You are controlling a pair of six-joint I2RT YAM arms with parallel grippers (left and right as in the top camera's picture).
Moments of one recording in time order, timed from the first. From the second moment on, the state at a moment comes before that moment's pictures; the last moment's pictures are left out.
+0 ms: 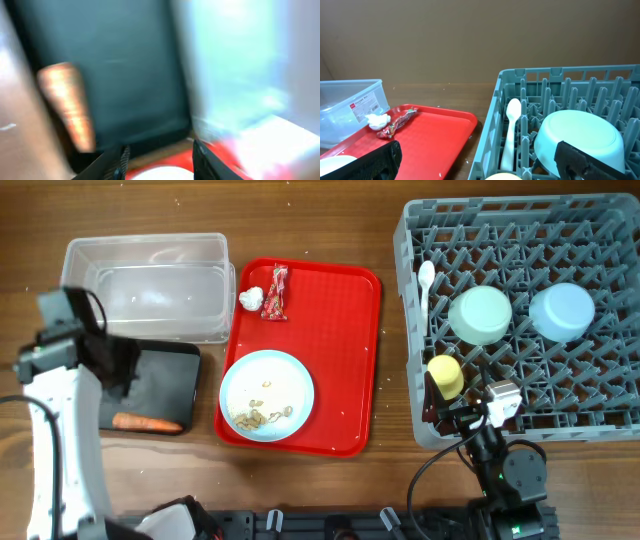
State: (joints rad) left arm 0.33 1.34 1.16 -1.03 -0.02 -0.93; right arm 0.21 0.02 0.01 0.00 -0.05 0.12
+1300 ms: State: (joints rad) left arm -0.44 2.10 1.41 -0.46 -0.27 -0.26; right arm 0.21 0.02 0.01 0.00 -0.05 0.12
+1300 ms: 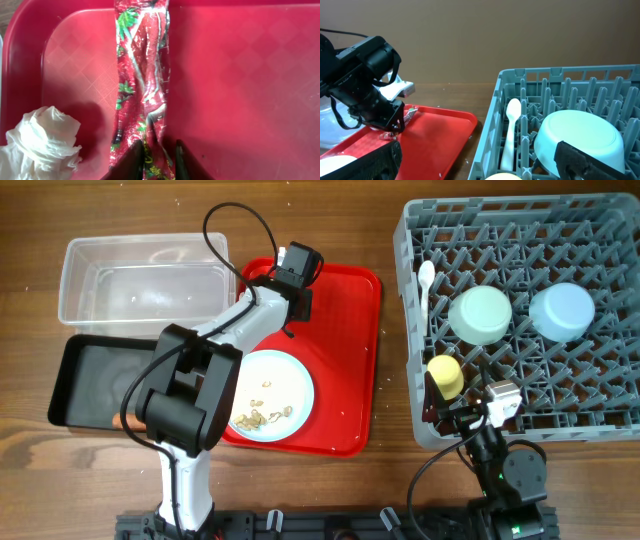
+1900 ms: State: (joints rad) left arm -0.29 1.53 1.41 -0.69 -0.22 -0.60; right arm 0.21 0.02 0.01 0.00 -0.05 0.12
